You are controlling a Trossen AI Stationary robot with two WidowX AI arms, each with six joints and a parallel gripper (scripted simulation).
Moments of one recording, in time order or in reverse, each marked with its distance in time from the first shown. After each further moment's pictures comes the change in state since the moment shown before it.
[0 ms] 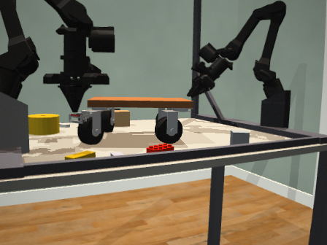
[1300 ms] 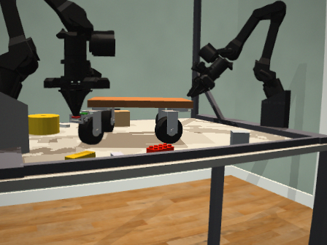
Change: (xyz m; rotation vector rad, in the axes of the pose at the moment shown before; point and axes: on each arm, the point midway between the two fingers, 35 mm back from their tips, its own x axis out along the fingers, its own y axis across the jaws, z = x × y) left arm 0.000 0.000 0.000 0.000 0.000 0.000; right arm 0.011 -0.002 0.001 -0.001 -0.003 -0.006
